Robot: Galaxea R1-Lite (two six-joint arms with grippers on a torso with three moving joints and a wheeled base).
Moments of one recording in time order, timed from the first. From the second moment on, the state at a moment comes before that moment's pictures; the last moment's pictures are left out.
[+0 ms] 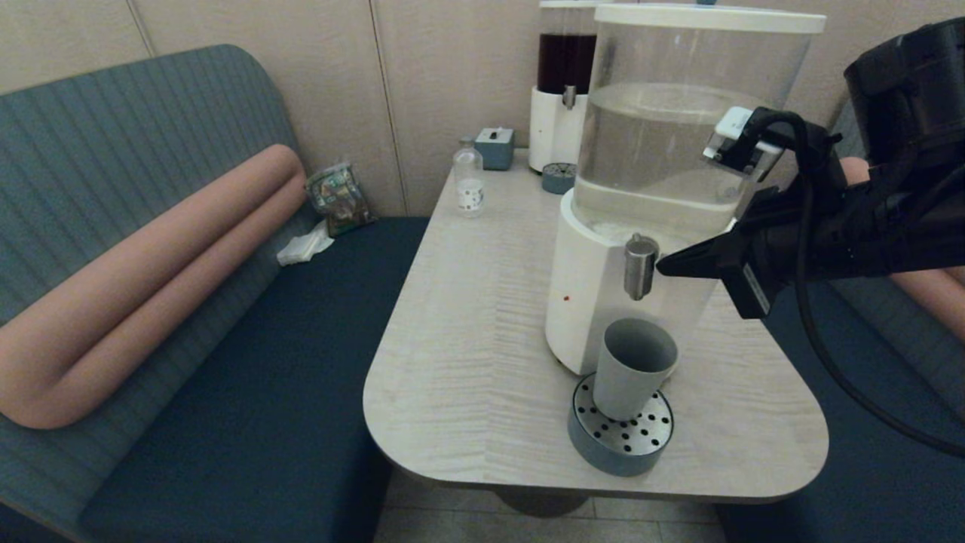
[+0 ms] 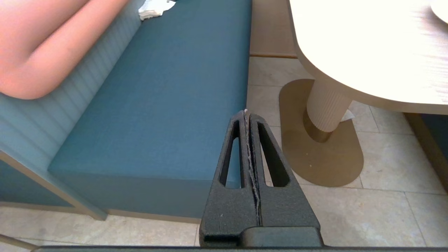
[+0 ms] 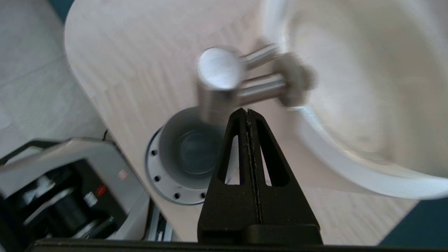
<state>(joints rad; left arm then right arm) 0.00 0.00 -0.03 0.07 0.02 -0.01 0.42 1.60 -1.46 0.39 0.21 -0.43</state>
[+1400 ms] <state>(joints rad) 0.00 0.00 -0.03 0.07 0.02 -0.01 0.45 1.63 -1.44 0.26 0.19 -0.38</state>
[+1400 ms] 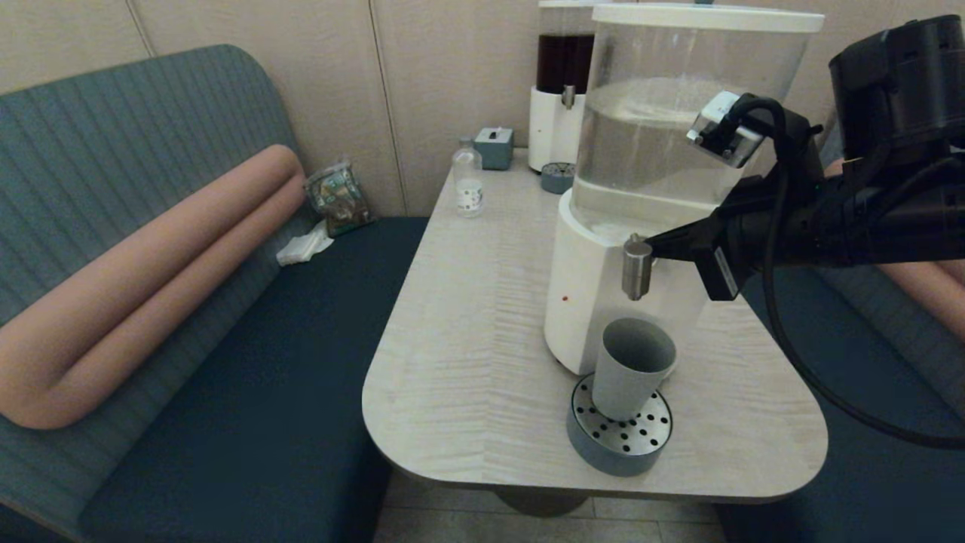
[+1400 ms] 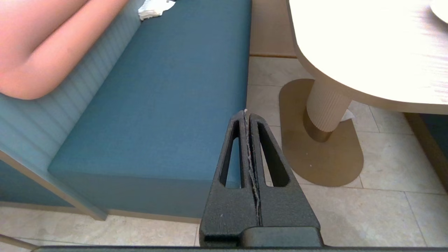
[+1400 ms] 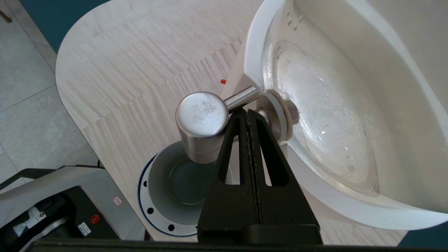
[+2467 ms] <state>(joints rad) 0.00 0.00 -0.03 0.07 0.02 -0.01 0.42 1.58 -1.40 0.22 0.20 -0.37</state>
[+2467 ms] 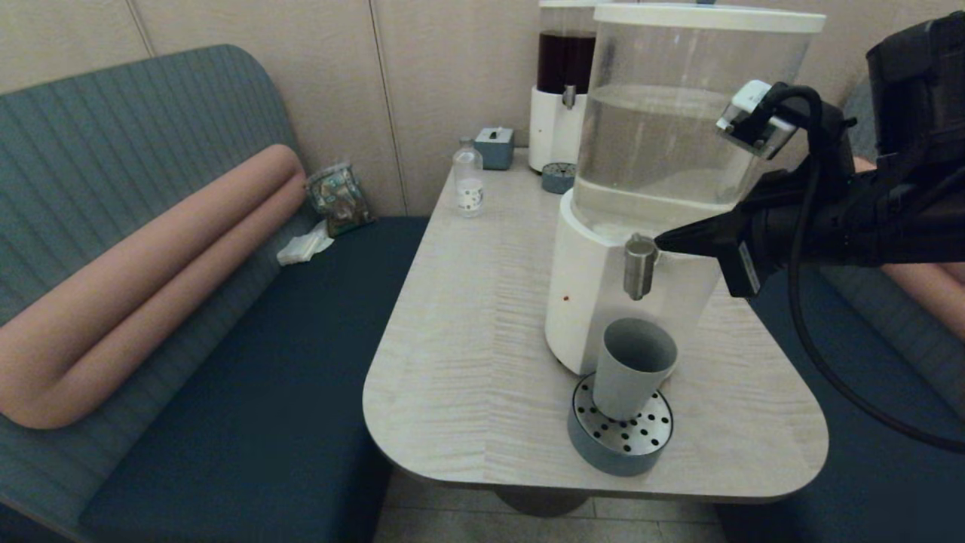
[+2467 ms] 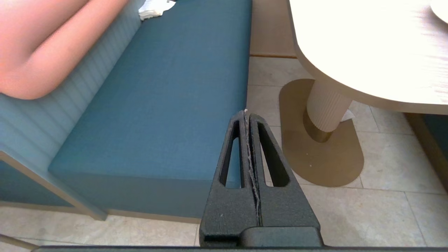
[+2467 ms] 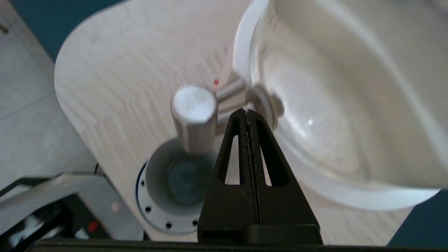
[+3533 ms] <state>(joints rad) 0.00 0.00 -0.03 0.07 0.02 -0.01 0.43 1.61 -1.38 0.16 0.22 -0.37</state>
